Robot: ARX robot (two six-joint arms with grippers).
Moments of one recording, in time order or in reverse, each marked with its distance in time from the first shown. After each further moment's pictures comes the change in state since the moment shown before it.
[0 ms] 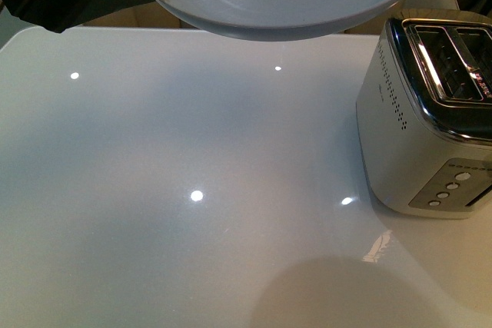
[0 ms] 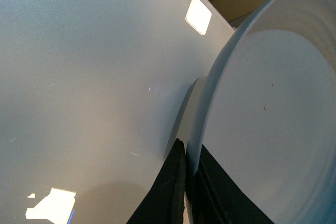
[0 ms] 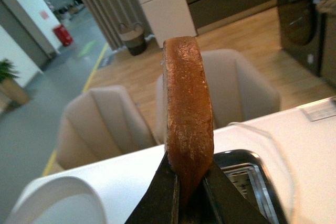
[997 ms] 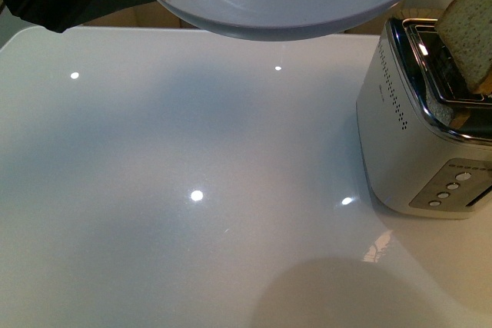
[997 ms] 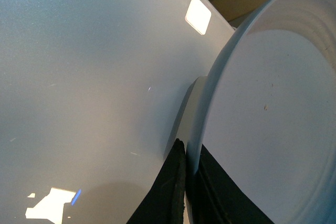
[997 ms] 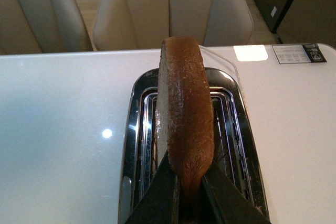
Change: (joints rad) left arm 0.000 0.000 0.000 0.000 0.000 0.000; right arm 0.080 0.426 -0.101 0.183 0.132 -0.253
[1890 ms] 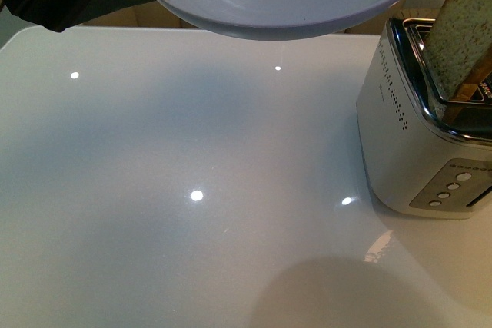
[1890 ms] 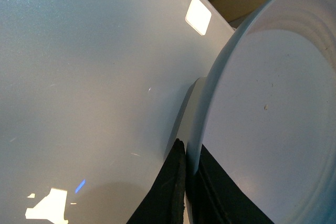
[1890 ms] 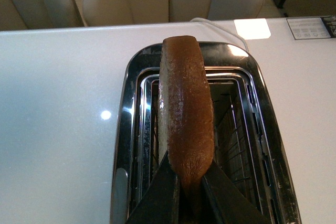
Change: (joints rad) left arm 0.000 0.000 0.000 0.000 0.000 0.000; right arm -0.017 0.207 0.068 0.045 -0.016 0.022
